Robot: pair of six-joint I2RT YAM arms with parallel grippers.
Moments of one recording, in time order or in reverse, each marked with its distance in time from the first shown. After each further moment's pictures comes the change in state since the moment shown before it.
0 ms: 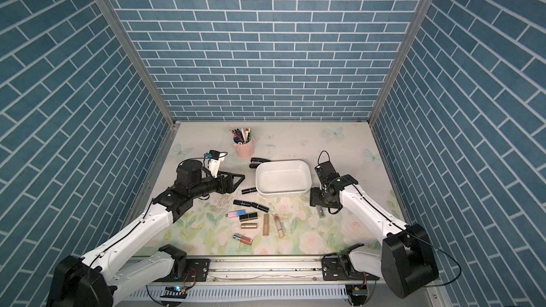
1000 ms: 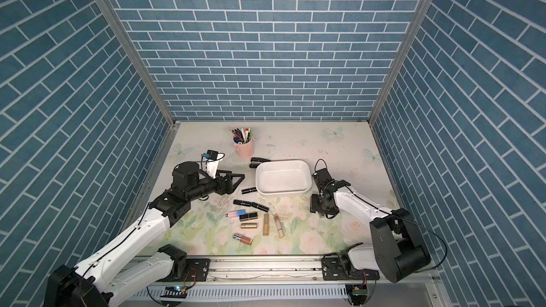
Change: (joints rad) left arm -0.019 -0.061 -0.014 0.024 -0.006 -0.001; right arm 0.003 0.121 -0.109 0.159 -0.017 0.026
